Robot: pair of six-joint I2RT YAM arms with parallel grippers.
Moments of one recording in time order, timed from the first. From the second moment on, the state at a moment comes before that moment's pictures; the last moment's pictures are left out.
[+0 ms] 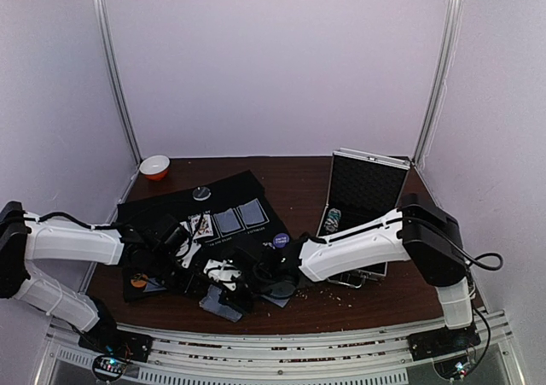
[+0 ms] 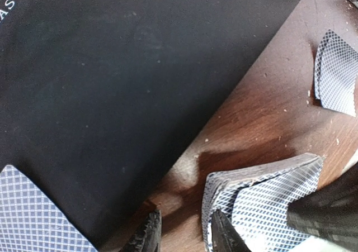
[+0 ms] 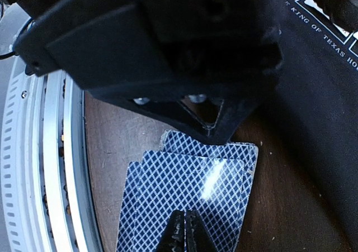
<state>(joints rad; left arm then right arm) -0.75 1.32 0.56 -0.42 0.23 -0.42 1.25 2.14 1.47 -0.17 -0.18 0.02</state>
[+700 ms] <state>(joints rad) -0.75 1.32 0.56 -0.43 0.22 -0.41 1.26 1.93 1.16 -0.29 -0.12 -0.01</state>
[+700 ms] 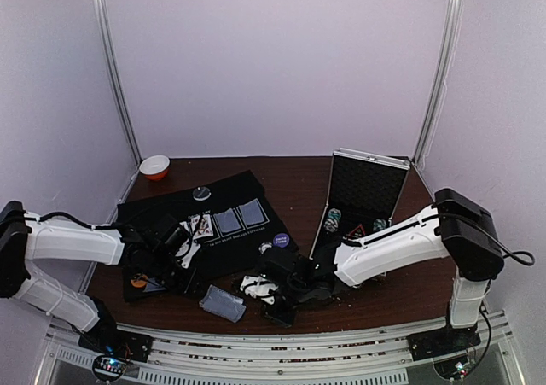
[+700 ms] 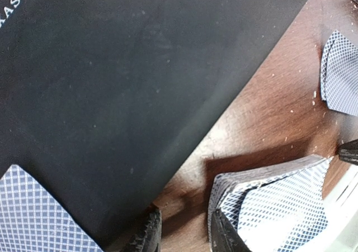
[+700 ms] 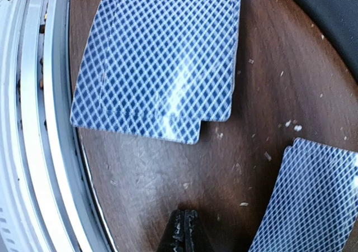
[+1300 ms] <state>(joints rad) -0.75 1.33 0.55 -0.36 0.27 -0.41 1.26 2.06 1.30 -0.19 -0.19 0.02</state>
